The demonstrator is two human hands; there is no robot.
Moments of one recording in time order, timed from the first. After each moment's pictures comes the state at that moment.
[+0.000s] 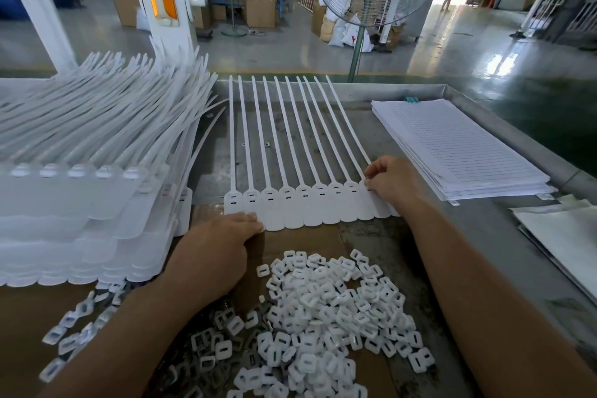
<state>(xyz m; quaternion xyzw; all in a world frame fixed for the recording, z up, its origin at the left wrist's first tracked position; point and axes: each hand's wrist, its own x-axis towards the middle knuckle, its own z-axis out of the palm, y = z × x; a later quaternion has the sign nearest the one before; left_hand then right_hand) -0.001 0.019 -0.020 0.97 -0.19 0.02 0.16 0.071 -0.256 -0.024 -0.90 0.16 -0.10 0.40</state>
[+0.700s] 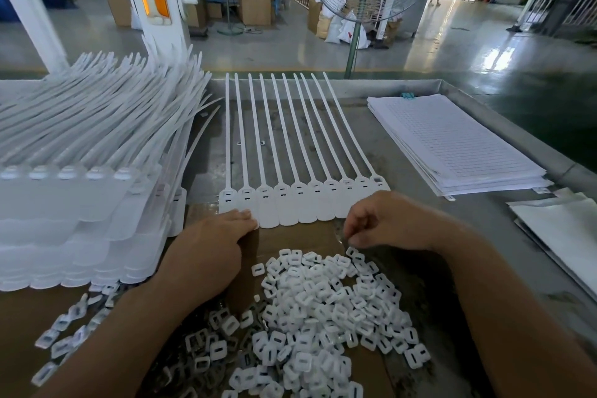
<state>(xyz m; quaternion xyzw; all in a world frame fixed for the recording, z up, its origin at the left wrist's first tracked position) 0.003 0.020 -0.023 0.97 -0.19 0.00 0.17 -0.008 -0.234 0.018 -0.94 -0.12 0.15 0.26</state>
